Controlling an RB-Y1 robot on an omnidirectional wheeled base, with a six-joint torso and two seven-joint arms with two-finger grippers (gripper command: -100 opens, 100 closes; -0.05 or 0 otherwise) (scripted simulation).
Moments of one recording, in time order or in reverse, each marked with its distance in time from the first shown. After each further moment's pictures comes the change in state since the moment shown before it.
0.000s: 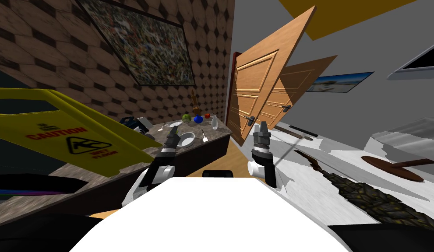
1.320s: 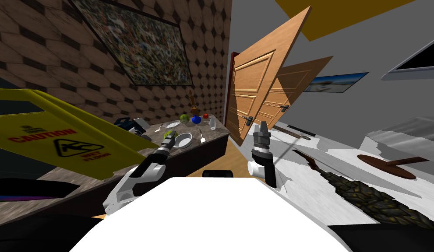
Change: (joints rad) left arm -0.013 0.148 0.135 0.051 0.125 0.388 0.009; right arm 0.000 0.000 0.000 0.000 0.000 0.000 0.000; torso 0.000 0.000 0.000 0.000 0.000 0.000
